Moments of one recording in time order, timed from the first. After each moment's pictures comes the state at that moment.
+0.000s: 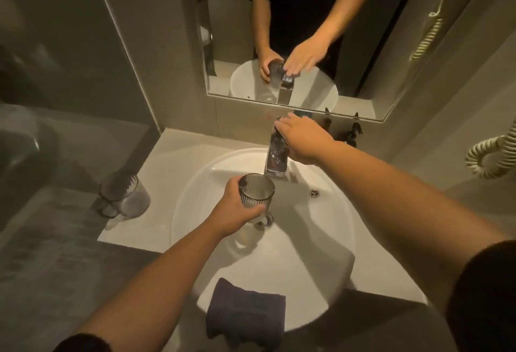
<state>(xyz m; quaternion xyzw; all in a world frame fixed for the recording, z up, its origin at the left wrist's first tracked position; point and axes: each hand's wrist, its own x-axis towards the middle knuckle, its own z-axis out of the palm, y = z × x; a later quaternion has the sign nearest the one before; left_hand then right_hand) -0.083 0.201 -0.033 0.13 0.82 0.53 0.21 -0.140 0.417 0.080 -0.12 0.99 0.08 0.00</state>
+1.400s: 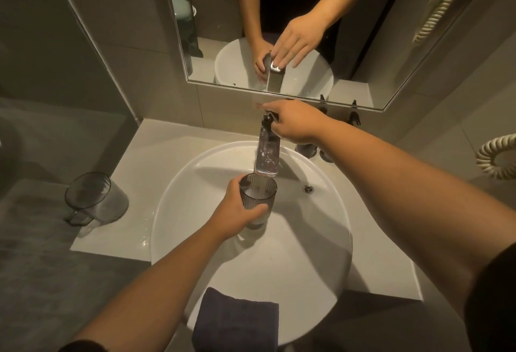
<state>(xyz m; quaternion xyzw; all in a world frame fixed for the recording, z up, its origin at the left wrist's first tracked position) -0.099 0.232 -0.066 0.13 0.79 0.55 0.24 -0.171 0.432 0.090 -0.06 0.99 -0.12 0.08</state>
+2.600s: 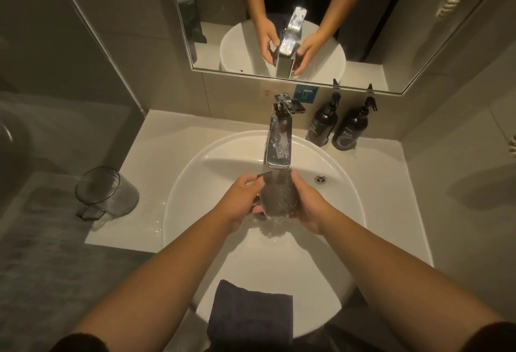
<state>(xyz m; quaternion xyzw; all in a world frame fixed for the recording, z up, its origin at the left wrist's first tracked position) -0.111 0.241 -0.058 -0.04 0.66 0.65 0.37 -0.059 0.399 -0.062 0.27 0.55 -0.76 0.19</state>
